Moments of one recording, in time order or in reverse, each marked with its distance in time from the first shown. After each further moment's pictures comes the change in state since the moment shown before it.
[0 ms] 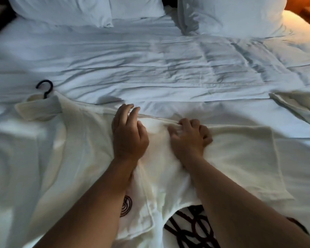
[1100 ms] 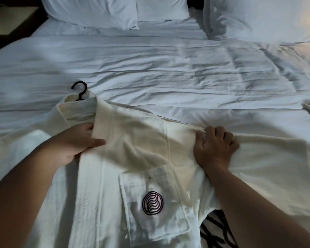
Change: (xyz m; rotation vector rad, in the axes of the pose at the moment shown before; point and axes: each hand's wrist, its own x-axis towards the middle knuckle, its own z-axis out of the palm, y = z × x) left_hand 0.052 -0.128 -0.178 -0.380 -0.692 -0.923; right_hand -0.002 -0.001 0.028 -0.270 0.232 -0.119
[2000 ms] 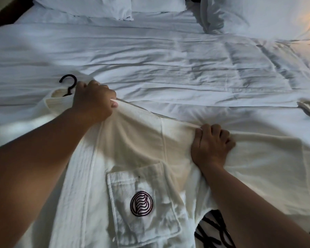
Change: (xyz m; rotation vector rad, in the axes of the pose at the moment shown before) left_hand 0.085 0.060 0.032 1.203 0.415 0.547; right_hand 0.002 0.001 0.008 -0.011 0.026 0.010
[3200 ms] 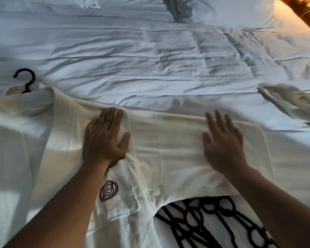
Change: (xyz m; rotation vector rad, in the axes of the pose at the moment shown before) left_hand -0.091 0.122 0.091 -0.193 0.250 0.063; right_hand -0.003 0.117 -0.094 -0.052 -0.246 -0.148
